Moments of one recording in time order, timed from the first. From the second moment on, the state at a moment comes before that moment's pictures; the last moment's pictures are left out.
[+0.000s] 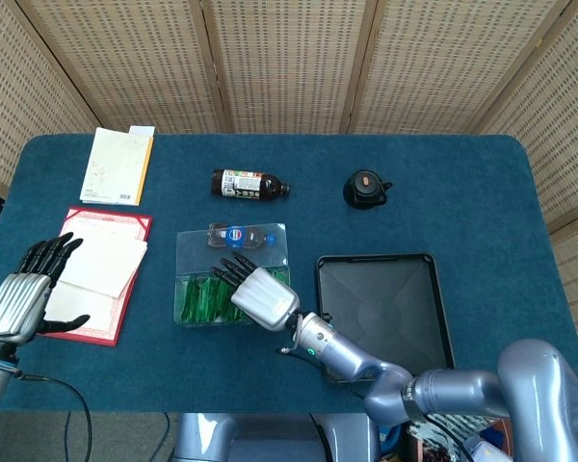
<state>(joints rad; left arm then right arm) -0.27 -0.93 -0.08 -1.92 1.40 1.28 0.04 1.05 -1.66 0.19 -1.58 -1.24 0.91 -0.56</state>
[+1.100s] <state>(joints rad) -0.26 -0.92 -0.06 -1.92 1.44 1.29 0.03 0.97 -1.27 0.26 -1.99 -1.18 1.09 -0.79</state>
